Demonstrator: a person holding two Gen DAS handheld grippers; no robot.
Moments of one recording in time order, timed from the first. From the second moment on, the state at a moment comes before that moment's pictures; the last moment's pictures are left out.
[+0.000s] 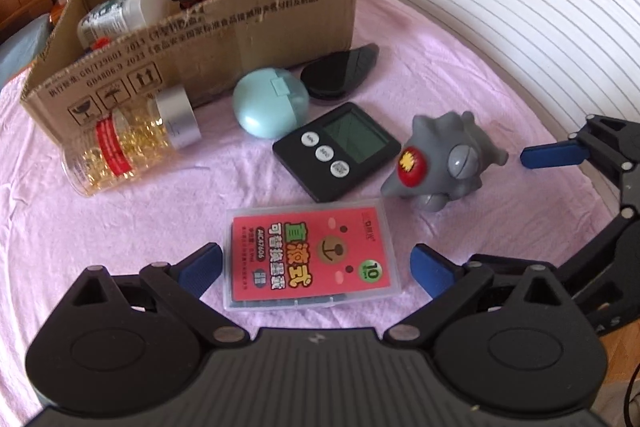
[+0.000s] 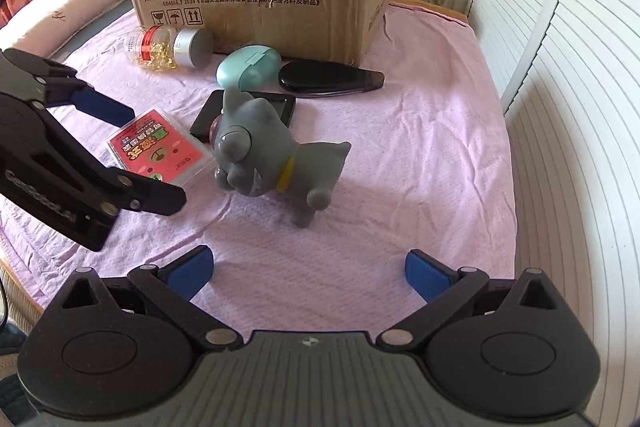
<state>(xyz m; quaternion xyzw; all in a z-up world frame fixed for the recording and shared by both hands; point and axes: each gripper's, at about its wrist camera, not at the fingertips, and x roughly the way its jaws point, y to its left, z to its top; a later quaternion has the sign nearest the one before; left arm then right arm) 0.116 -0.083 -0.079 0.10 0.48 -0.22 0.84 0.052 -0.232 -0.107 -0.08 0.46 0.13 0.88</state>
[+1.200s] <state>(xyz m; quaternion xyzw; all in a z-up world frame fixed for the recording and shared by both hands) 0.111 -0.024 -0.081 0.11 0.43 -0.23 0.86 0.046 -0.220 -0.108 -0.07 0.43 0.12 0.89</state>
